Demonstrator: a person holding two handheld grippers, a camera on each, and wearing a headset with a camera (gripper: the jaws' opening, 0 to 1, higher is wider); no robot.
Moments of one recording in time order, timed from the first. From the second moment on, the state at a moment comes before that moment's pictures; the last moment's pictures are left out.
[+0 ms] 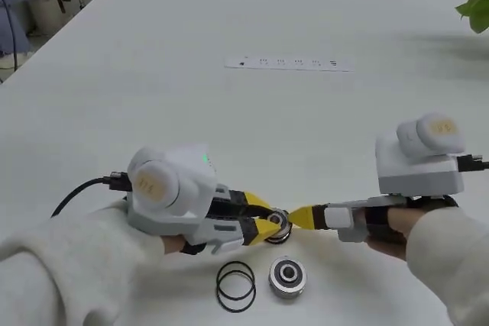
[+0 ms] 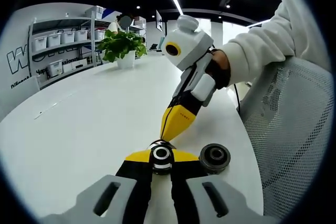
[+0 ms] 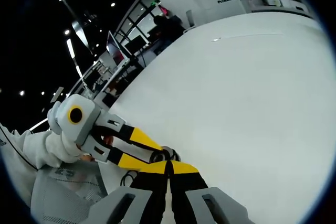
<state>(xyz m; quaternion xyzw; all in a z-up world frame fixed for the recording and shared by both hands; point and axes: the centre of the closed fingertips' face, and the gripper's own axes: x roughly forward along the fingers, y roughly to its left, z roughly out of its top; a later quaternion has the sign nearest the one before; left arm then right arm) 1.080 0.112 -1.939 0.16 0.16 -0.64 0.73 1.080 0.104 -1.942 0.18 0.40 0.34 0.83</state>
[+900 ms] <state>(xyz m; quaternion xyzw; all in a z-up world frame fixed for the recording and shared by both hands) 1.079 0.111 -1.939 0.16 0.17 -0.64 0.73 1.075 0.112 -1.936 0.13 0.39 0.35 0.84</state>
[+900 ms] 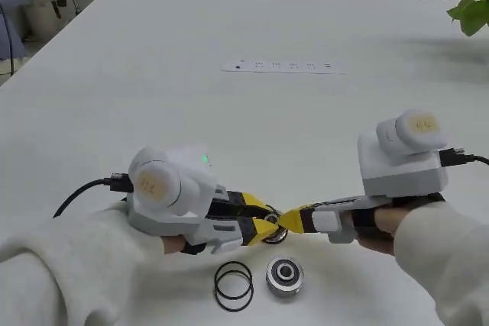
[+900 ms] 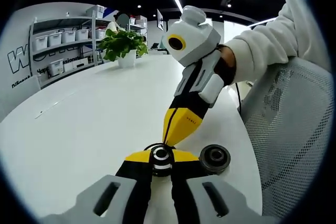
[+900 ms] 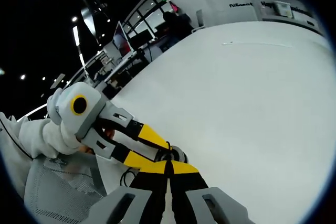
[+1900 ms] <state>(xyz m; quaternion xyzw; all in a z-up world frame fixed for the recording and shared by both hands) 1.057 0.121 -1.899 0.21 0.17 -0.66 0.70 1.087 0.100 -1.906 0.14 0.34 0.34 0.86</state>
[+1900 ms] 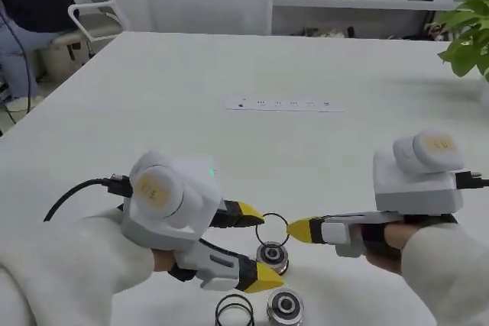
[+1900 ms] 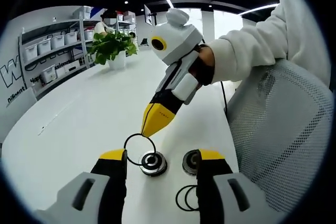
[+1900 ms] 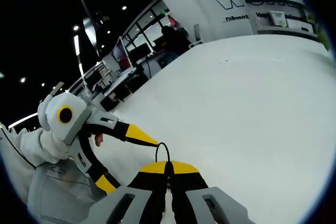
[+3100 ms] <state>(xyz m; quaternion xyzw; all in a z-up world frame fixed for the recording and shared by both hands) 1.036 0.208 -1.849 0.11 0.17 -0.60 0.78 1.063 0.143 -1.897 0.11 0.36 0.42 0.83</state>
